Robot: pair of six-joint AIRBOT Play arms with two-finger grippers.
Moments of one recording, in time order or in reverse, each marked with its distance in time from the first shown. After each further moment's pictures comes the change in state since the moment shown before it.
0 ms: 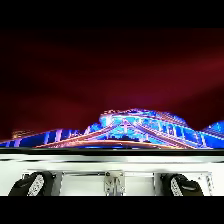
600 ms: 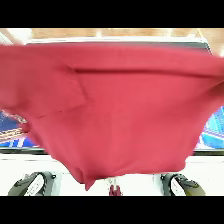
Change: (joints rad) left arm -0.001 -0.131 -0.237 0.056 -0.417 -0.015; right arm 0.002 -0.326 -0.129 -0.090 0.493 0.002
